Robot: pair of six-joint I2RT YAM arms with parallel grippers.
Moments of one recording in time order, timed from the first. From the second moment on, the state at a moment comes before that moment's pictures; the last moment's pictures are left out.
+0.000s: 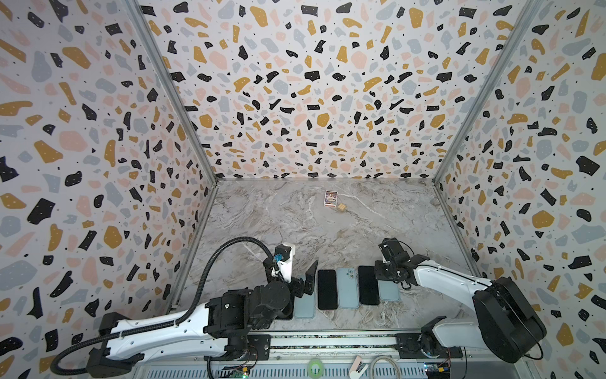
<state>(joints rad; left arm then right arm) -1.35 0.69 0.68 -0.36 -0.85 -0.46 0.52 1.33 0.57 -0.39 0.04 0.50</state>
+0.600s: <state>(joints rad) -1.35 0.64 0.65 -0.36 -0.89 -0.49 0.55 1.22 0.54 -0.42 0.05 0.51</state>
